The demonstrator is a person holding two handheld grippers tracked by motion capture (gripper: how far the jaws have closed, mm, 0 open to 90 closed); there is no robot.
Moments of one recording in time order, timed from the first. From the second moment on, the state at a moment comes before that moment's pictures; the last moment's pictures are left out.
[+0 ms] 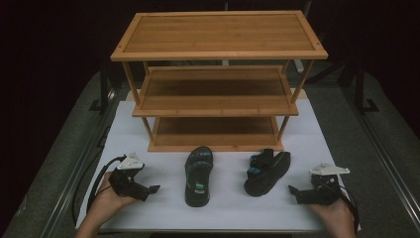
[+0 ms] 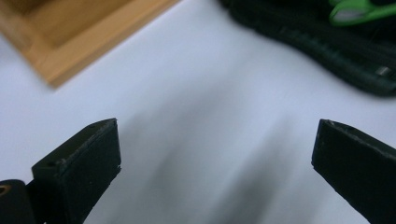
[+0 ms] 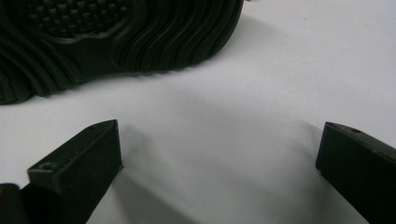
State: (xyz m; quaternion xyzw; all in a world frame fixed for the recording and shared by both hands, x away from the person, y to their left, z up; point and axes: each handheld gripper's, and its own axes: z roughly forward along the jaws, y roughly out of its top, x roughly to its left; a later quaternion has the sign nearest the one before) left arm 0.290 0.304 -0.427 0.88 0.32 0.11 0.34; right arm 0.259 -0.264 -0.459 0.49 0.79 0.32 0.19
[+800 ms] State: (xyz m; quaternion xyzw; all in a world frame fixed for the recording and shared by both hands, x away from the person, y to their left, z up) left arm 0.276 0.322 -0.452 0.87 0.33 0.14 0.35; right arm 0.258 -0.250 -0.387 0.41 0.79 0.42 0.15
